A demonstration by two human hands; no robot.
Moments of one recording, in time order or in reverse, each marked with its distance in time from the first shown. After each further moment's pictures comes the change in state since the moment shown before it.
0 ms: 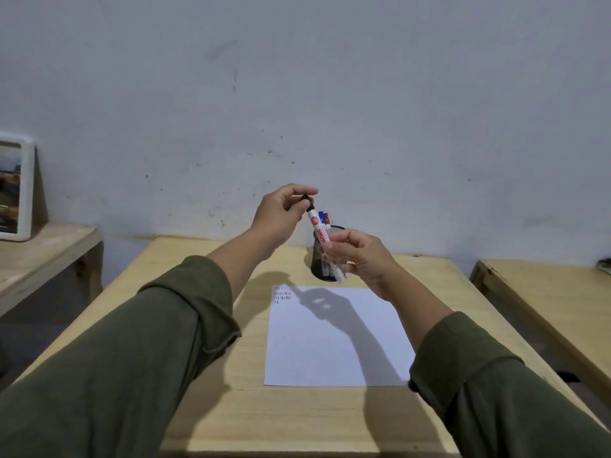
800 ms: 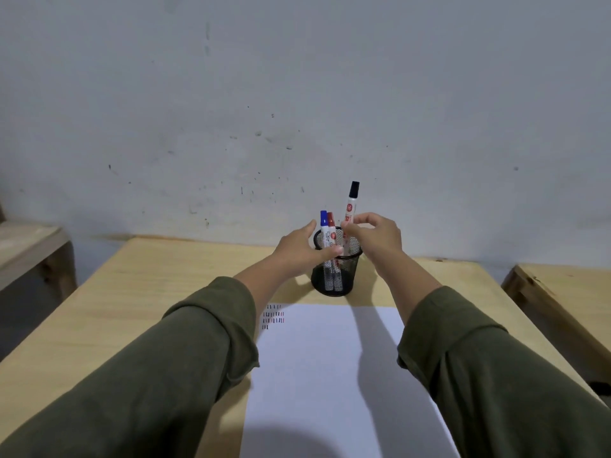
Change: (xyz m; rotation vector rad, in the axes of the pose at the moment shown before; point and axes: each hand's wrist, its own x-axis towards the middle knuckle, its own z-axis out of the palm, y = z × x) left_hand 0.057 -0.087 0.044 0.519 -0.232 -0.325; right_hand 0.137 0.052 -0.037 -0.318 0.462 0.097
